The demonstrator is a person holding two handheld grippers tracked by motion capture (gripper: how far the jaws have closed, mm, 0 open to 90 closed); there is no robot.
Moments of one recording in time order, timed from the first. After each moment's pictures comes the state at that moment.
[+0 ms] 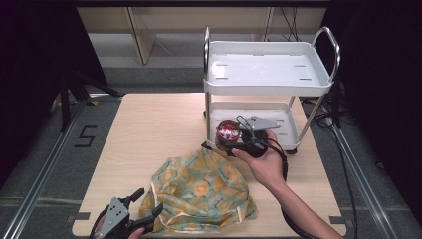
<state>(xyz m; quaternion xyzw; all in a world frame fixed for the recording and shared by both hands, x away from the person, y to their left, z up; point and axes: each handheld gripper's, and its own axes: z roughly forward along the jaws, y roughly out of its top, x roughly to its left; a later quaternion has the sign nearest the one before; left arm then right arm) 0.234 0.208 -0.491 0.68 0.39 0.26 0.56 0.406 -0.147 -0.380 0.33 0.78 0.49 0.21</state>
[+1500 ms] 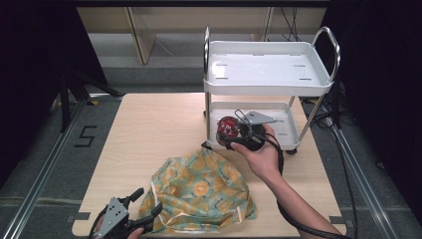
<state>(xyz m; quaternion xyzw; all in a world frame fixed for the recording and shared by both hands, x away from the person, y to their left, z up) 0.234 0.209 -0.491 0.68 0.39 0.26 0.56 0.427 -0.146 -0.386 0.36 0.77 0.48 0.22</state>
